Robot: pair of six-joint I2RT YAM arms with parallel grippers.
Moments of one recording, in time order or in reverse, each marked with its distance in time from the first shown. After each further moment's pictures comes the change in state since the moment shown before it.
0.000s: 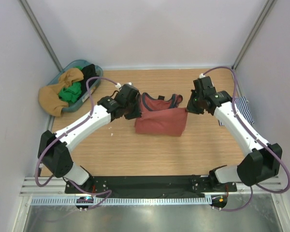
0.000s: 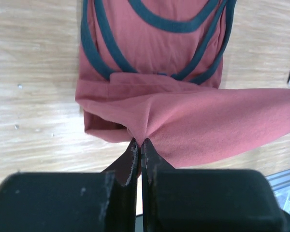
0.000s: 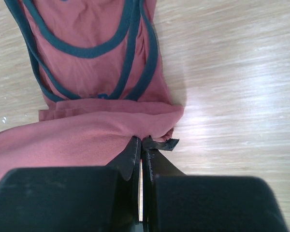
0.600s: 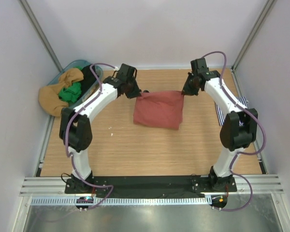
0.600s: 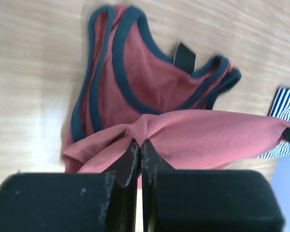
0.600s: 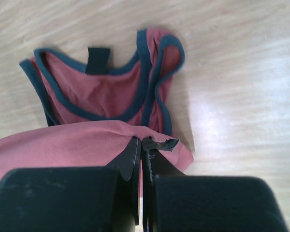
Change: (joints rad) left arm 0.198 0.364 0.351 0.063 0.091 0.020; right arm -0.115 0.444 0.356 0.077 -0.077 -0.020
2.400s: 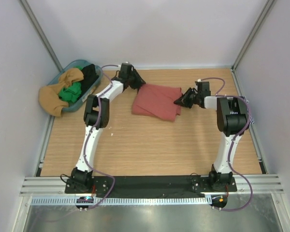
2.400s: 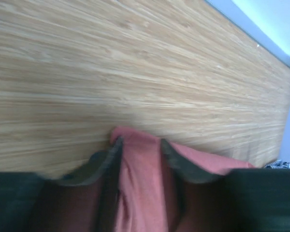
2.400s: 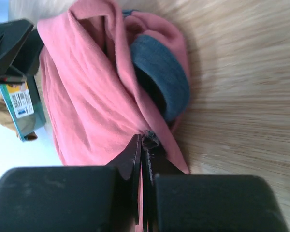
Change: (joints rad) left arm 0.167 0.729 0.541 0.384 0.216 -0.029; right arm -0.161 0.299 -0.392 0.861 -0.551 0.206
